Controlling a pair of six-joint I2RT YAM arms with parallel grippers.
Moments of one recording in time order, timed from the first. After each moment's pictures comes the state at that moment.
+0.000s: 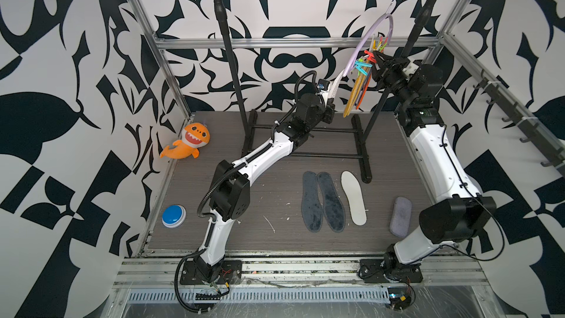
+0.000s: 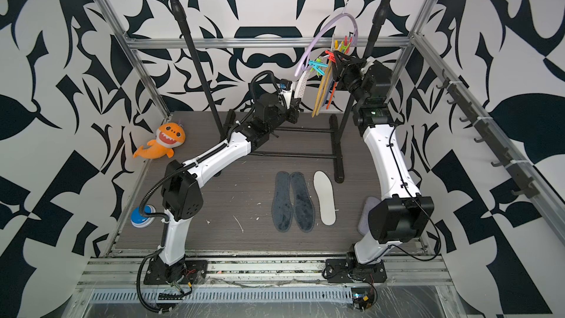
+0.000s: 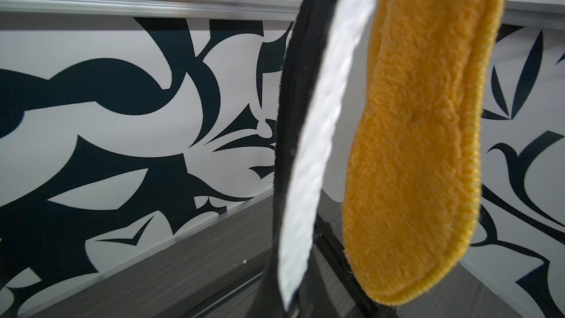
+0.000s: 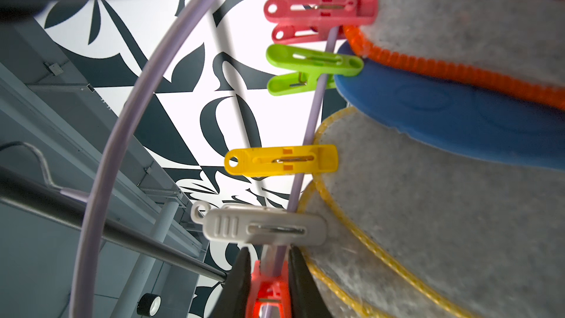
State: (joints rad) left arm -0.75 2.09 1.96 0.06 -0.07 -0.12; right arm 0.05 1.61 1.75 0.09 -0.36 1.70
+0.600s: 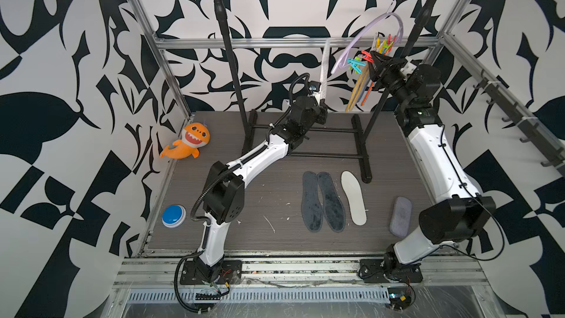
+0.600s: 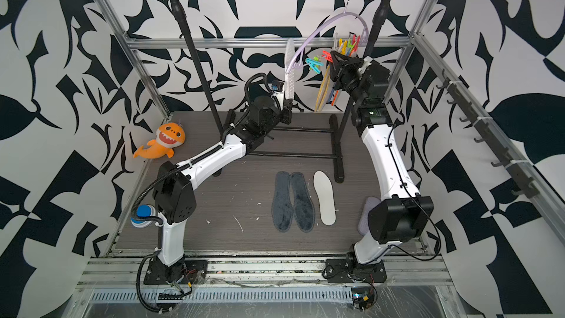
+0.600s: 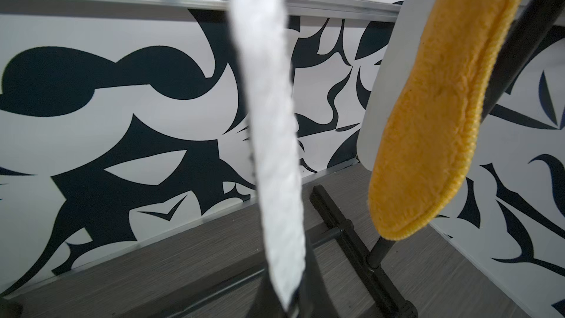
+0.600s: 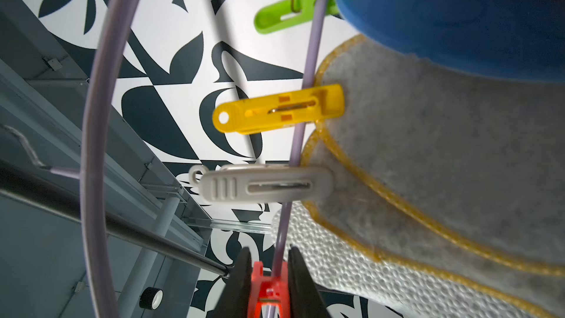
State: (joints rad) left arm -0.73 2.02 1.83 0.09 -0.15 -0.14; right arm 0.07 1.61 1.75 0.09 -0.36 1.70
